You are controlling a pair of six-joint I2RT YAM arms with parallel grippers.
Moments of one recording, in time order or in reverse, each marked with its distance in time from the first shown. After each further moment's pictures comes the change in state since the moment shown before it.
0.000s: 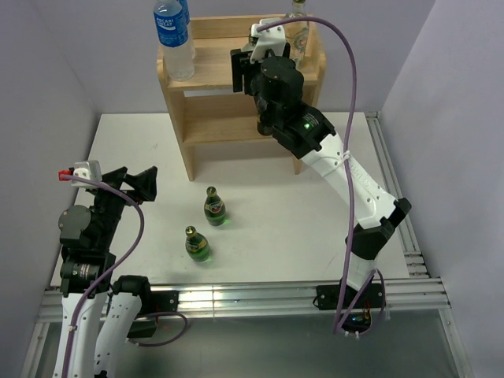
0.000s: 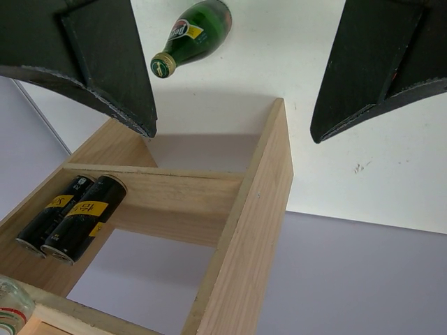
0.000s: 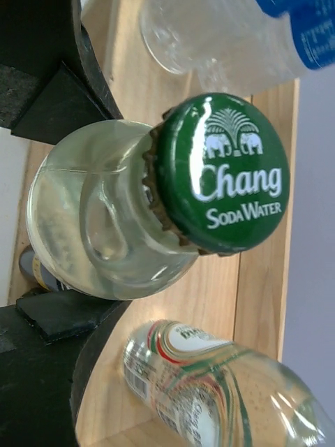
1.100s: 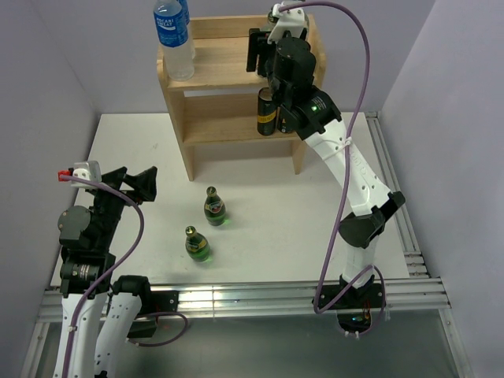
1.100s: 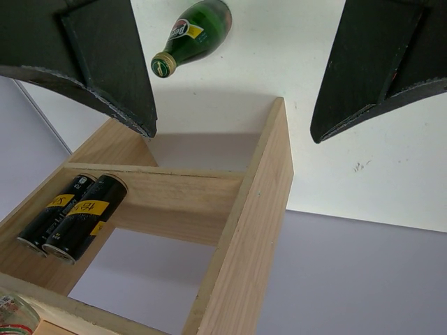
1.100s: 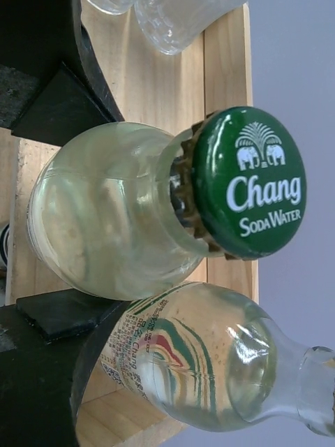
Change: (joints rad) left arm 0.001 -0.003 0.000 0.000 0.003 0.000; right arm -0.154 0.103 0.151 -0.019 -0.087 0.064
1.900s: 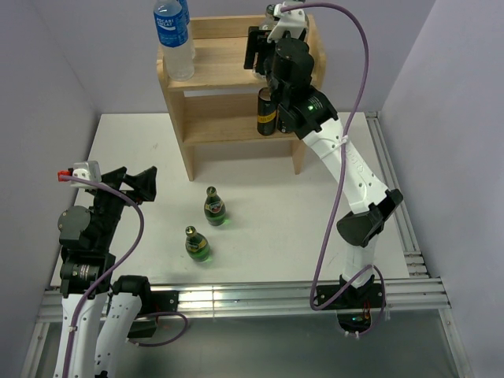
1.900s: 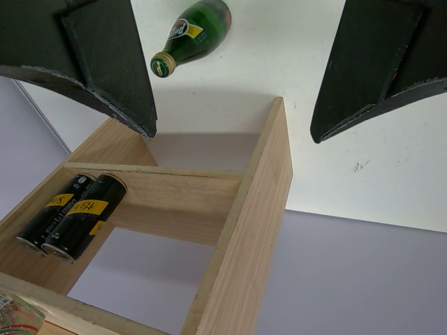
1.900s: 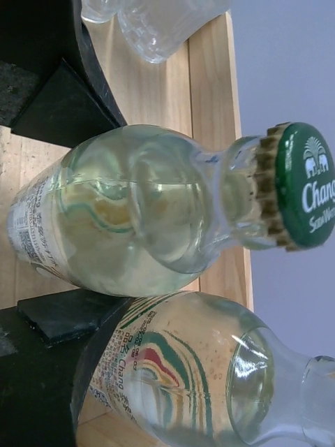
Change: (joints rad) left arm 0.003 -0.002 0.000 0.000 0.000 0.000; right arm -0.013 0.014 -0.026 0.066 -0.019 0.041
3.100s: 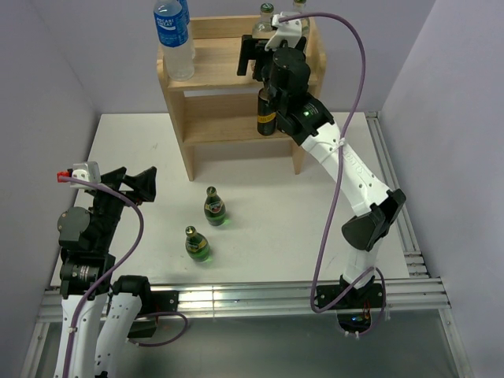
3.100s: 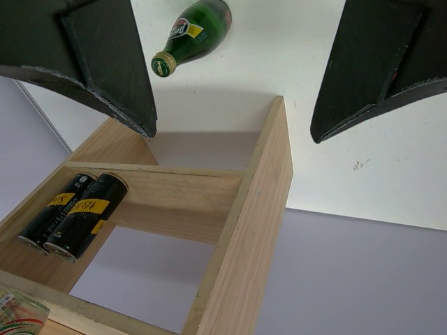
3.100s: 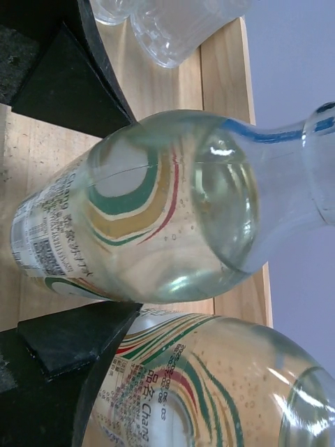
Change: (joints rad) left arm 0.000 -0.006 0.000 0.000 0.000 0.000; right arm 0.000 -0.042 -0.155 0.116 -0.020 0.026
